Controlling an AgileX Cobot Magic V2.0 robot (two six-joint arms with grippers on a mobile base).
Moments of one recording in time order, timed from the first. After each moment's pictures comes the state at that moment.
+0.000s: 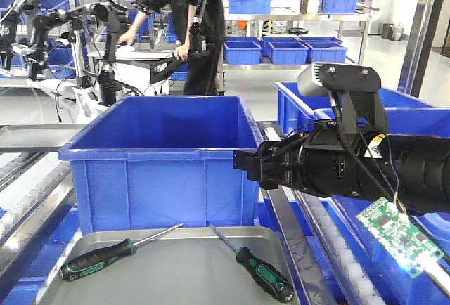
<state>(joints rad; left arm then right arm) -0.14 0.60 -0.56 -0.27 0.19 0.20 0.47 1.34 -1.25 0.36 0.39 -0.16</state>
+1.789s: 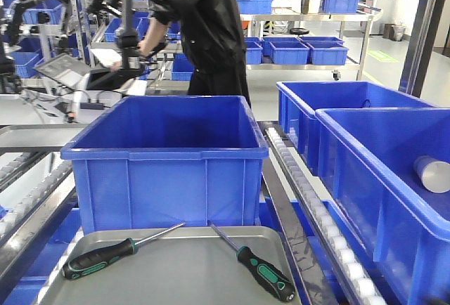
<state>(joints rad) 0.07 -0.01 0.03 -0.06 0.09 -0.06 0.20 0.55 -0.44 0.19 0.30 -0.16</state>
